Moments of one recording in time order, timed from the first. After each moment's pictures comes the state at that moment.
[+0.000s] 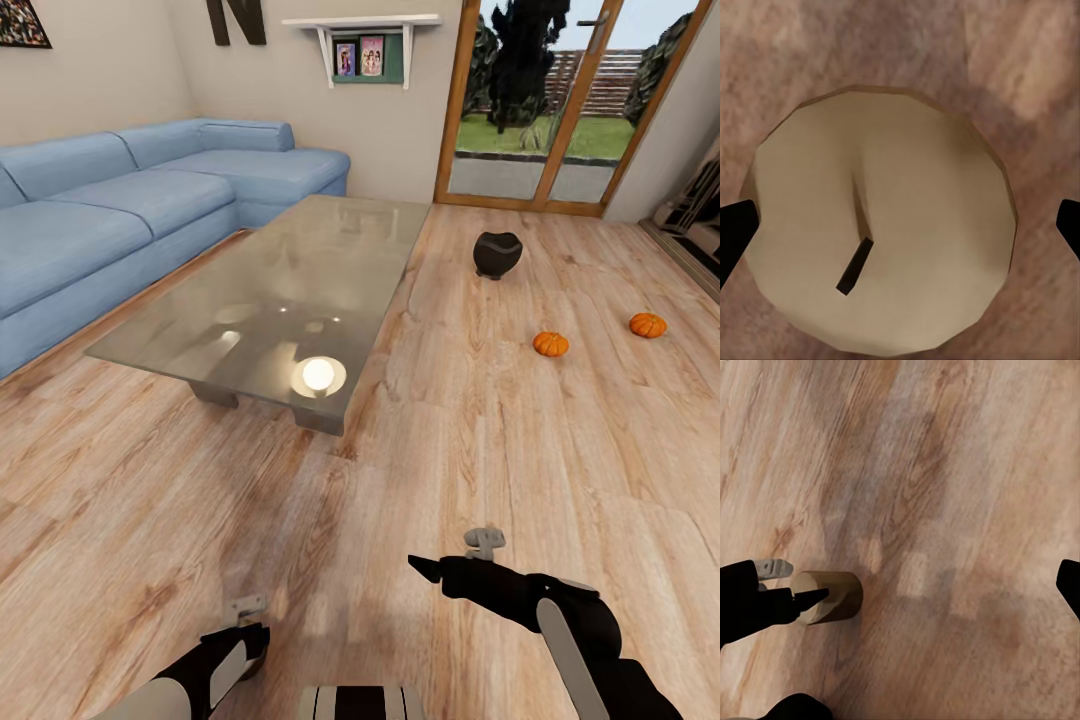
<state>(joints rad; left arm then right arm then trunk) -0.61 -0.05 0.05 -0.18 0.16 0.14 0.23 -0.19 -0.06 0.03 -1.59 -0.38 0.88 0.34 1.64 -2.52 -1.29</state>
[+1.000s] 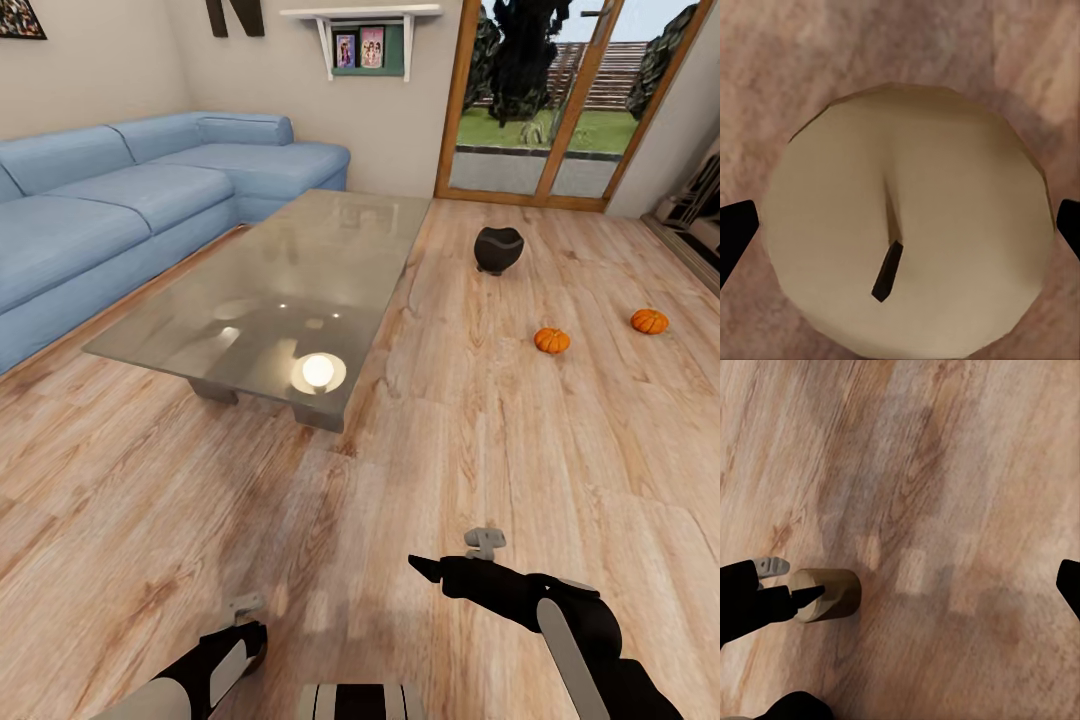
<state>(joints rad) -0.61 -0.05 0.06 -0.18 0.18 0.11 0.27 -0.19 -0.06 0.03 -1.59 -0.38 0.88 0.35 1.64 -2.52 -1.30</state>
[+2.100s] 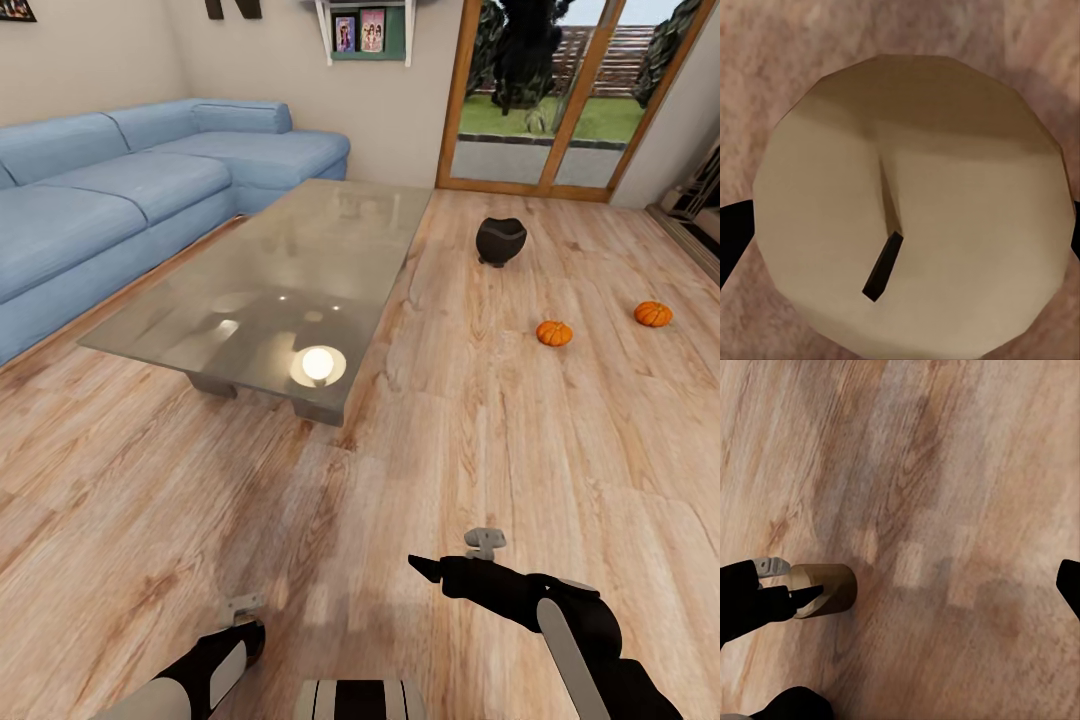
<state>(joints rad) -0.61 -0.05 0.05 -0.17 0.16 0.11 0.29 -0.19 -0.06 0.03 -1.59 -0.38 0.88 0.35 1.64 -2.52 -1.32</state>
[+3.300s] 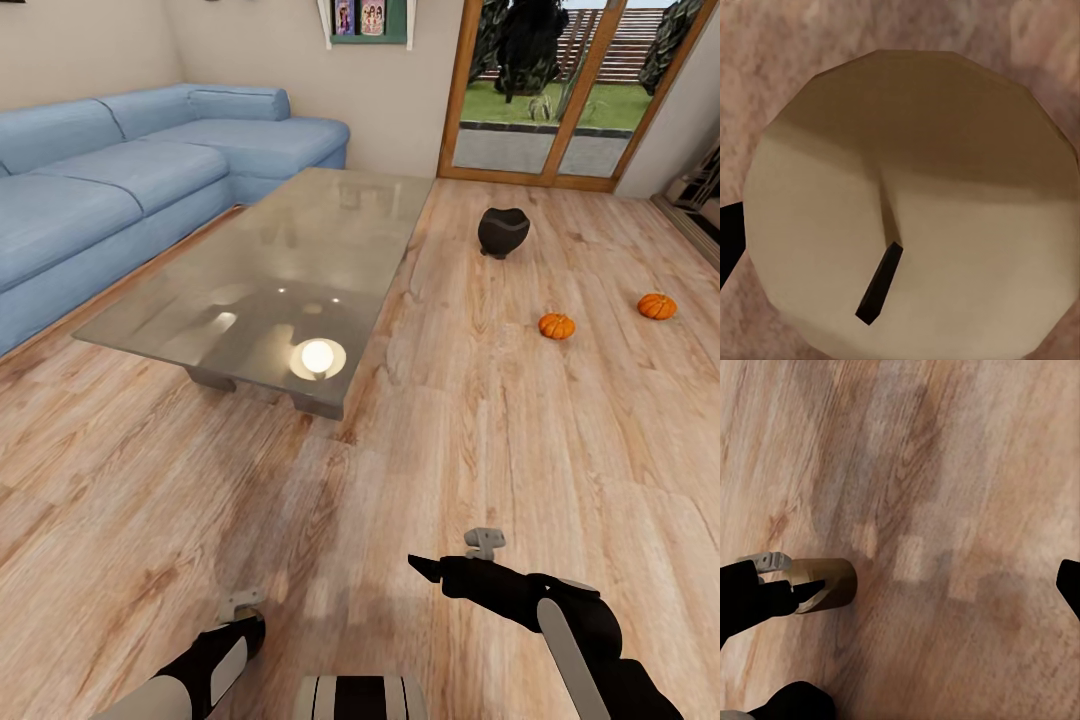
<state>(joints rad) -0.61 -0.05 0.05 -0.20 0.16 0.11 0.30 -0.19 -0.06 0.03 -1.59 -0.38 0.88 0.36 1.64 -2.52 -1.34</state>
